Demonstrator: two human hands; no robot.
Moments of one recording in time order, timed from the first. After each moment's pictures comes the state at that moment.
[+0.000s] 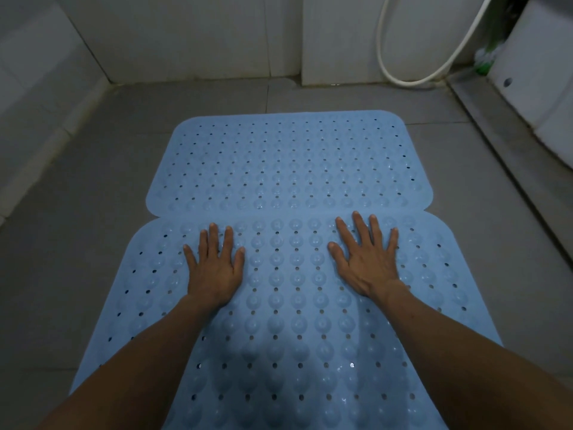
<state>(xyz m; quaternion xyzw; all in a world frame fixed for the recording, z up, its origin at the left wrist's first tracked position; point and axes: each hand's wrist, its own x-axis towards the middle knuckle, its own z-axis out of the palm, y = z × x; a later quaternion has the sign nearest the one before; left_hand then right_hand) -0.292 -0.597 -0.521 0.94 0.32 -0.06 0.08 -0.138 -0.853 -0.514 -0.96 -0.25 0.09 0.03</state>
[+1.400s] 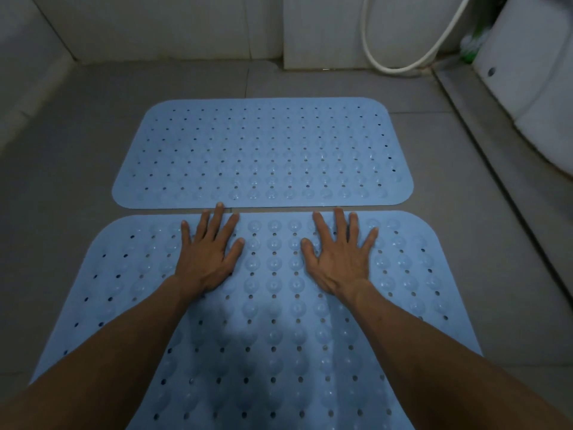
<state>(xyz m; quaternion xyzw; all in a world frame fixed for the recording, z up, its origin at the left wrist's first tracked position) -0.262 -0.600 -0.532 0.98 0.20 -0.02 0.07 -0.150 -0.845 -0.517 -0.97 -0.22 0.08 0.07</state>
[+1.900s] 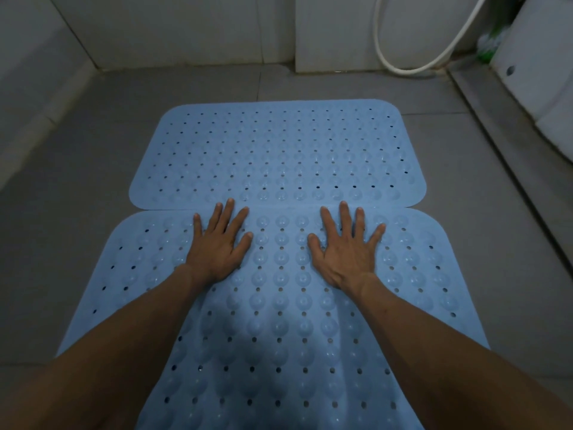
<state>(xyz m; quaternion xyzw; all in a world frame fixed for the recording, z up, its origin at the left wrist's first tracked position) -0.251 -0.592 -0.525 0.98 0.19 -0.03 0.07 -0.136 -0.834 -0.521 -0.97 -0.23 0.08 0.06</state>
